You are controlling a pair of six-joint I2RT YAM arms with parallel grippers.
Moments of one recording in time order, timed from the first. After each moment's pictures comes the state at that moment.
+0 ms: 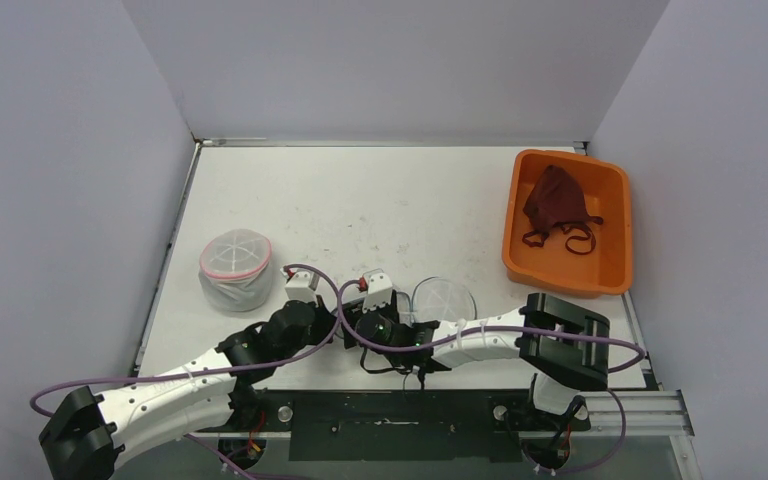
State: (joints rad) left arm -0.92 0.77 0.29 -0.13 -0.34 -0.75; right arm 1.28 1.66 0.79 0.21 0.57 0.66
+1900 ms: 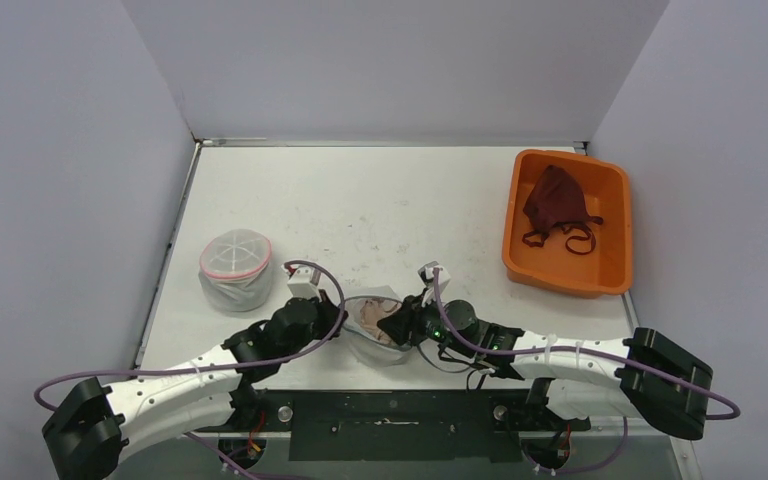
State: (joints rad) left arm -0.93 0.81 0.29 -0.01 -0.36 -0.80; right arm 1.07 1.14 0.35 0.48 0.10 0.66
